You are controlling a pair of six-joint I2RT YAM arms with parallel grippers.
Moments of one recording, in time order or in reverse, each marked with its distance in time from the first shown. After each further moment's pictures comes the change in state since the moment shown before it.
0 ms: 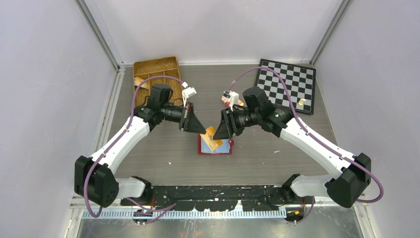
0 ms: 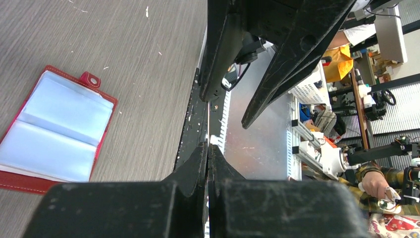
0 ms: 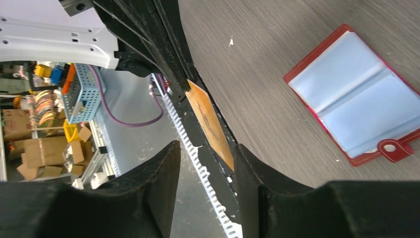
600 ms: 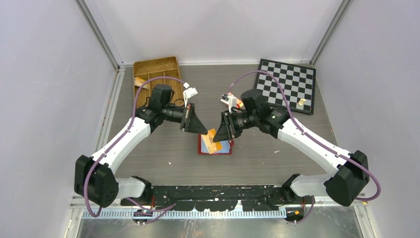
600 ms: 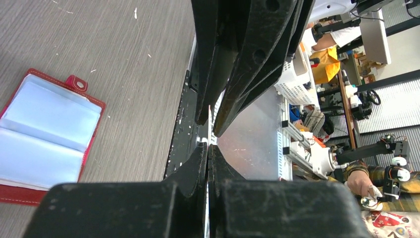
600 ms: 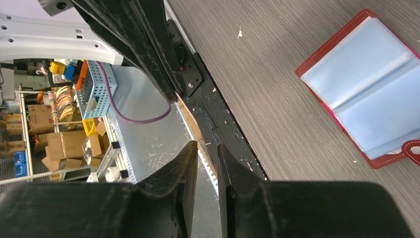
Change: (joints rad) left arm -0.015 0.000 -0.022 0.065 0.022 -0.076; right arm 0.002 0.019 -0.048 0.059 -0.063 0.050
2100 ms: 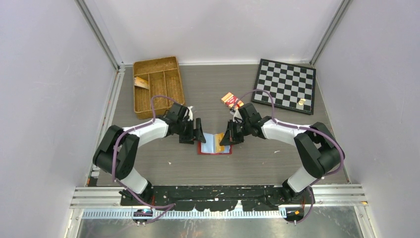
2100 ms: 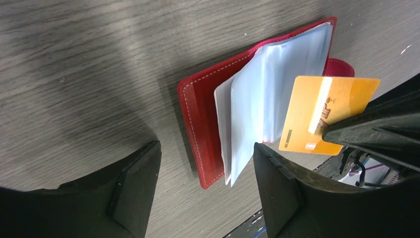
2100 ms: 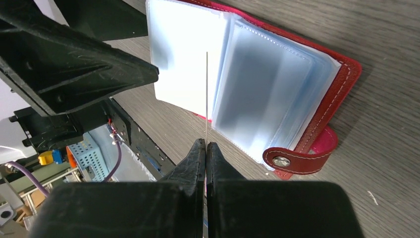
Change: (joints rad) left arm -0.061 0.294 -0.191 0.080 -0.783 -0.264; right arm -0.134 0.315 -0.289 0.346 0.131 0.212
